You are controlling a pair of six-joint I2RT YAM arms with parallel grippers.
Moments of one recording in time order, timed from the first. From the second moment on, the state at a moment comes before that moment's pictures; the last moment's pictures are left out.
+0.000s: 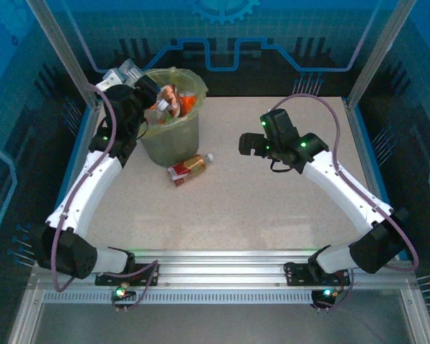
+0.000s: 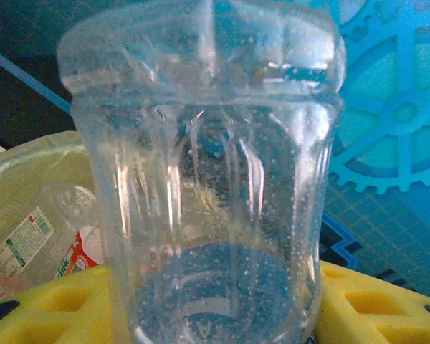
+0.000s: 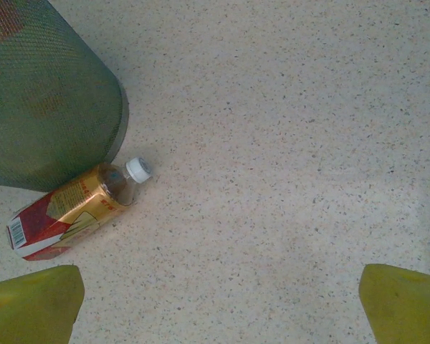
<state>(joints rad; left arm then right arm) -0.20 1.36 1.34 -0.11 -0.27 -0.77 0.54 1.41 1.39 -0.82 0.15 0.54</state>
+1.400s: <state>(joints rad) -0.31 1.45 1.42 -0.16 -0.60 -0.69 0.54 1.41 1.39 -0.80 0.13 0.54</state>
